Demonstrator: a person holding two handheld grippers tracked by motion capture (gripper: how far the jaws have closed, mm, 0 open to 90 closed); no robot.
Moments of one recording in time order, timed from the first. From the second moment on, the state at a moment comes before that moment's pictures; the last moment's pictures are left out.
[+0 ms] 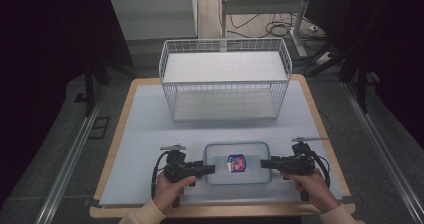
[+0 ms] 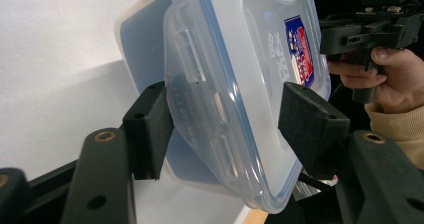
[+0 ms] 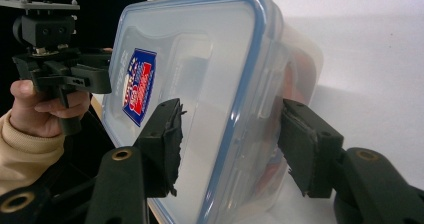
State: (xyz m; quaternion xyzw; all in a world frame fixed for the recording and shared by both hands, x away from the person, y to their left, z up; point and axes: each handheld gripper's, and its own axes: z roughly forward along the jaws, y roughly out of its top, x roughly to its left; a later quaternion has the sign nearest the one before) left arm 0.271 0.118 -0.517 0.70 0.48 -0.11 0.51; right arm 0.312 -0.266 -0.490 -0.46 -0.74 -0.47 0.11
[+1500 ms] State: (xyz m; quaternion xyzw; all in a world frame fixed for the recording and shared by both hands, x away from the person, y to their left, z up) left arm 0.252 0.118 -0.491 0.71 0.47 -0.05 0.53; right arm 0.291 -0.266 -0.477 -0.44 -0.74 -0.51 0.07
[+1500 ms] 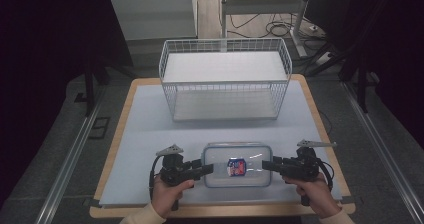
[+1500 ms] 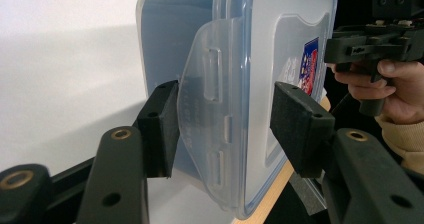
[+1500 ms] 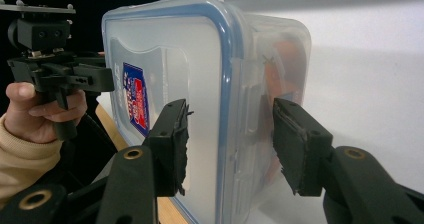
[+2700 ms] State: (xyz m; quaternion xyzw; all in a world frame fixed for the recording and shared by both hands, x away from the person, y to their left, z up) left arm 0.287 0.133 -0.414 0.70 0.45 0.00 0.56; right arm 0.324 -0.253 -0.407 -0.40 -0.73 -0.56 0.02
